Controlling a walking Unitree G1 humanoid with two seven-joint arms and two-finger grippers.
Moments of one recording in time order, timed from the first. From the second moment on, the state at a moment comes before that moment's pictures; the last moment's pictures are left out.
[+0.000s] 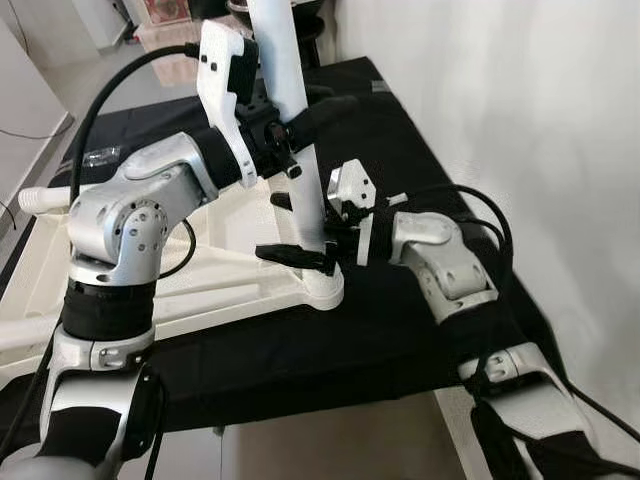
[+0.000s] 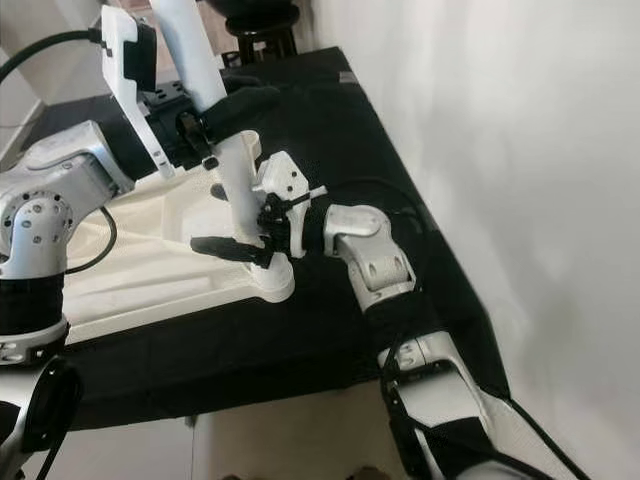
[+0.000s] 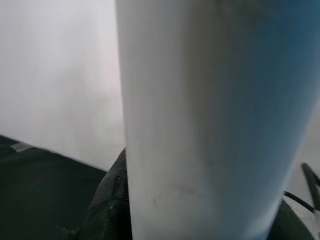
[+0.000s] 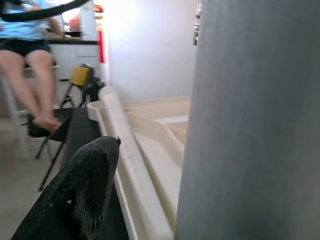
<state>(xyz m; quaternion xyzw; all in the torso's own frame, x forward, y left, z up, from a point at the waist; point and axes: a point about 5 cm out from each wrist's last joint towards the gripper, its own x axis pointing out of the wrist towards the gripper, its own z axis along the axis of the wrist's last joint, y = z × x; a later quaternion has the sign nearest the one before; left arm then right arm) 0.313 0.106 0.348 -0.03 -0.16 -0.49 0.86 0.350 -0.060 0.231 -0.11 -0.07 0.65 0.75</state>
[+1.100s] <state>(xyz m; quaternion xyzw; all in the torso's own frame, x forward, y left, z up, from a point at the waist) 0.321 0.105 0.340 -0.04 -0.14 -0.46 0.87 0.336 -0.034 0.198 -0.04 -0.07 0.36 0.93</state>
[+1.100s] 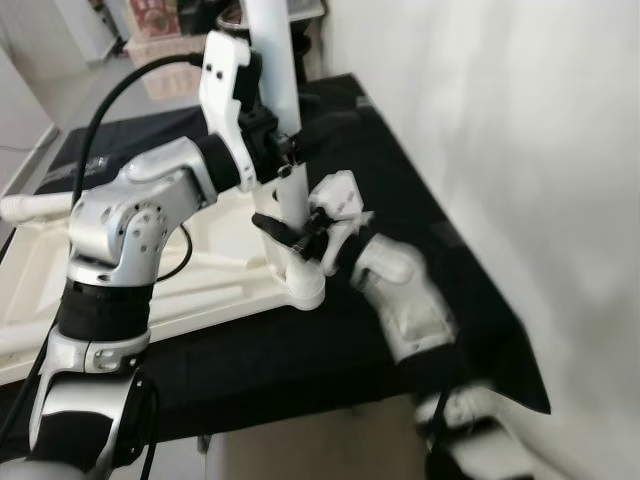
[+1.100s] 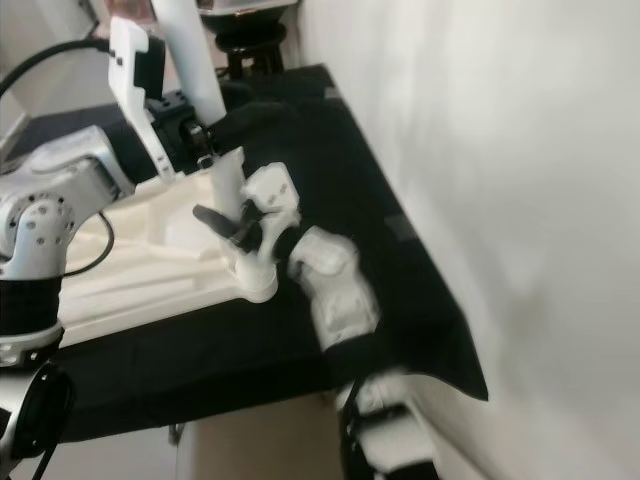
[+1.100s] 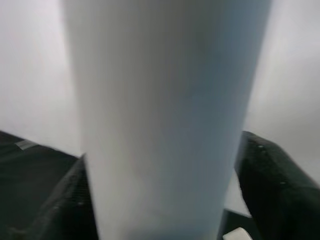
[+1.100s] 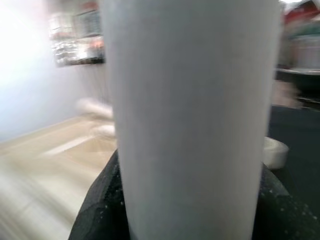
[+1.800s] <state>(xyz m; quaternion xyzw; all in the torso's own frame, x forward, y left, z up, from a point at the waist) 0.333 0.105 0.332 -0.04 -0.13 -0.44 0.89 0.329 -0.031 0.200 -0.07 -0.07 0.29 0.95</state>
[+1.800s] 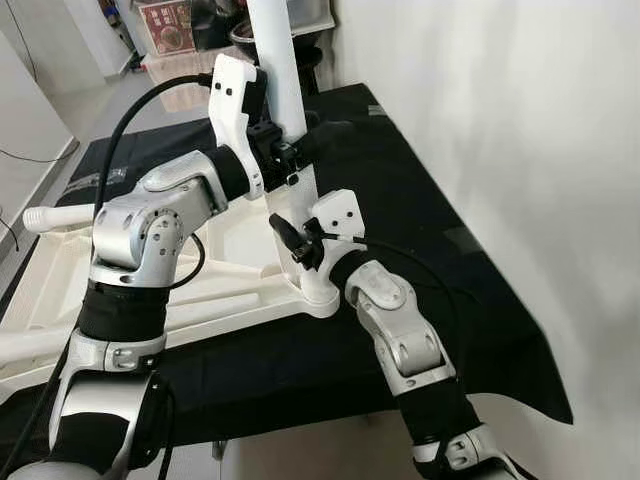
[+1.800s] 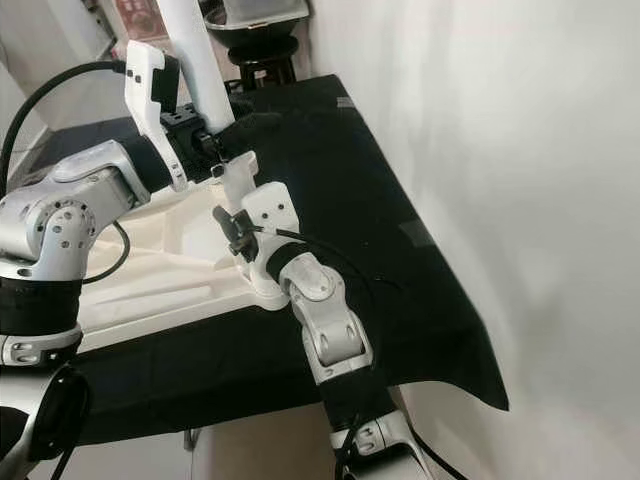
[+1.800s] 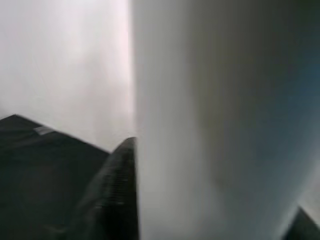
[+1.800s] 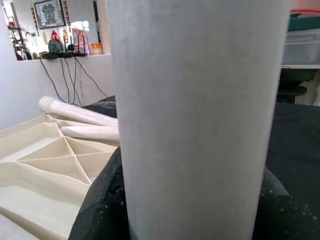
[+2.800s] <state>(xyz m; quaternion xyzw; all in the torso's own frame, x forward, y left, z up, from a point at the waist) 0.330 0.105 0.338 -0.04 -0.15 -0.45 0.88 0.363 -0.054 0.229 -0.11 -0.07 0.61 0.78</state>
